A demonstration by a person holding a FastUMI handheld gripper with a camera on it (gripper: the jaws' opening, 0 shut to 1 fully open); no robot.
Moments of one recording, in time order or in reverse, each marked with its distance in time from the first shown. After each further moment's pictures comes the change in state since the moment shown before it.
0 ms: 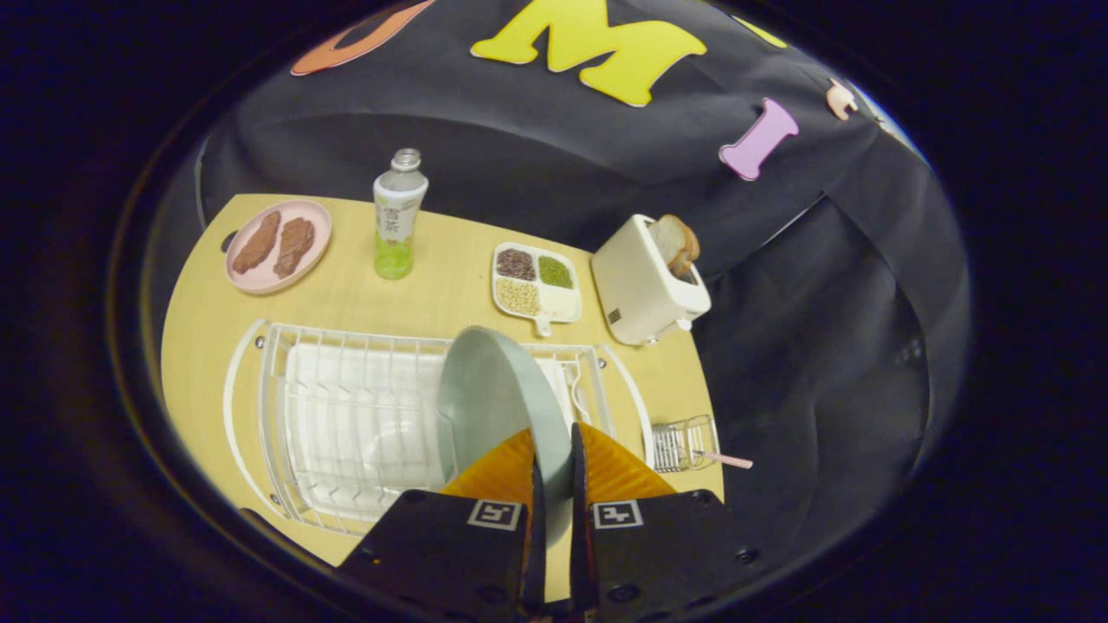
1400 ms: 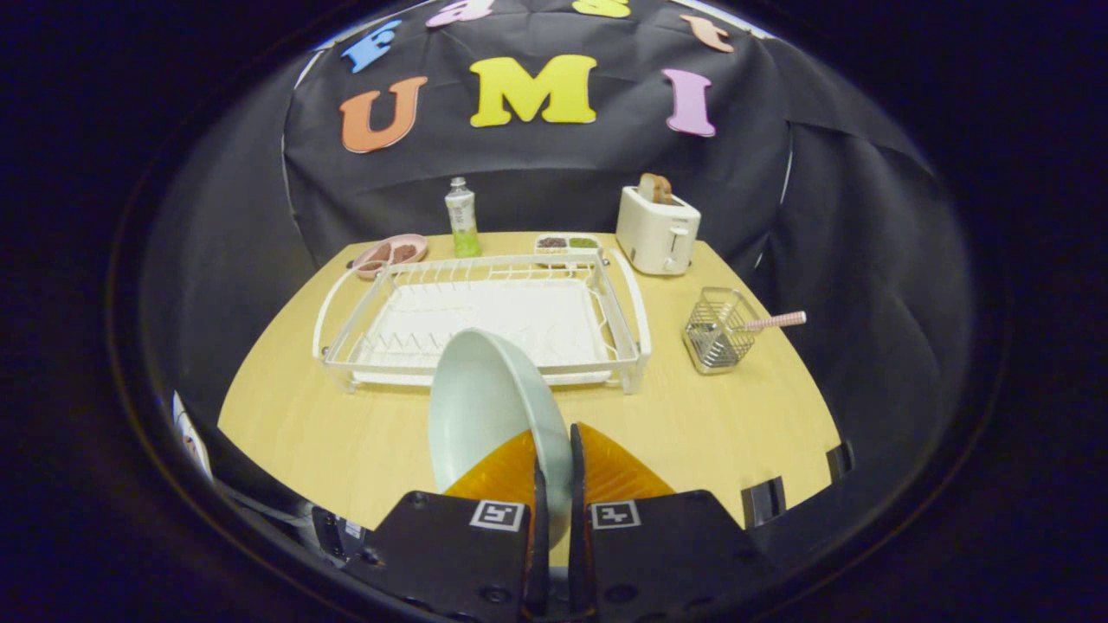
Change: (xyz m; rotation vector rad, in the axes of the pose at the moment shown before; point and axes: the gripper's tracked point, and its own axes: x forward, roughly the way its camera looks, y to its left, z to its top) arm 0.015 -0.060 -0.264 0.191 -0.259 0.474
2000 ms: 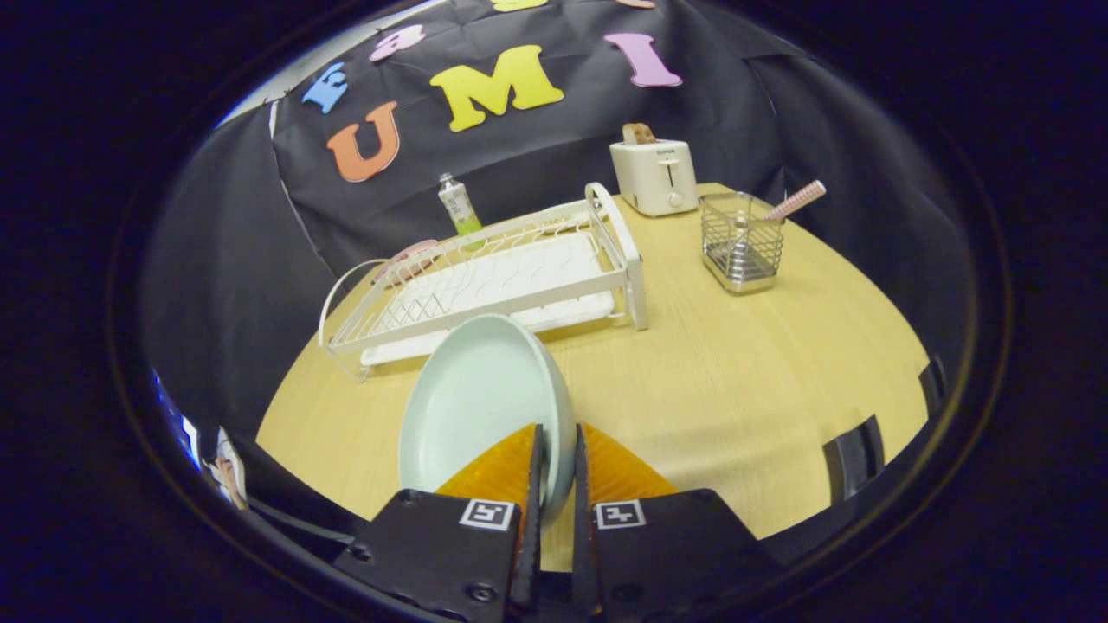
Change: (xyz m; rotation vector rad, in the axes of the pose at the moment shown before) arm 0.066 -0.014 -0.077 0.164 0.009 0.286
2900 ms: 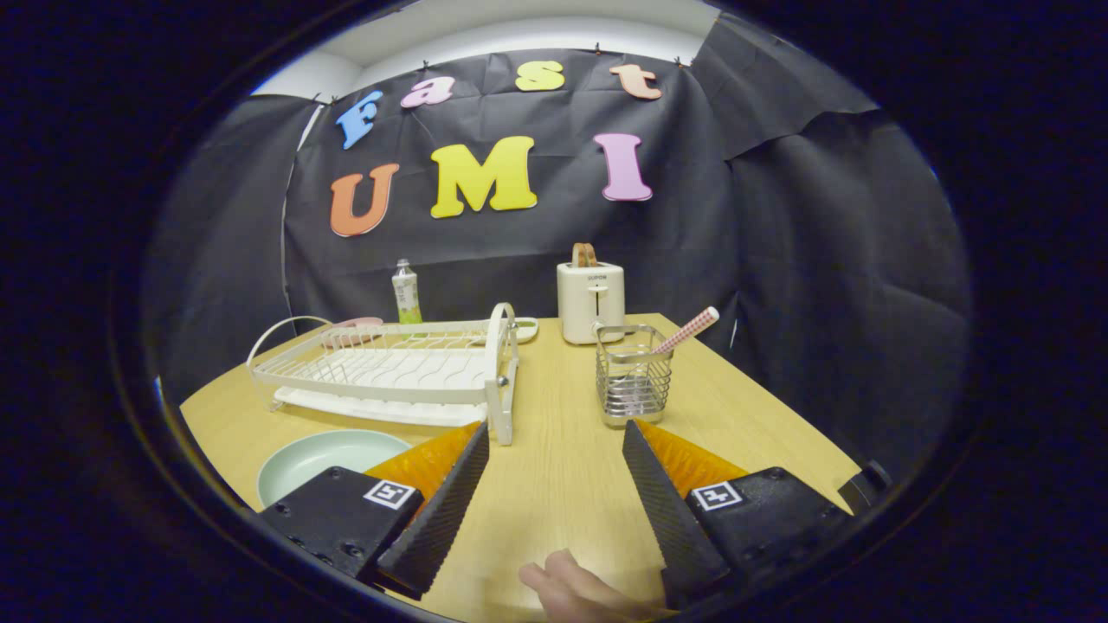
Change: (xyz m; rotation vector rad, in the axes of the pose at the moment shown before) arm -0.010 -0.130 0.101 -0.171 -0.475 -0.188
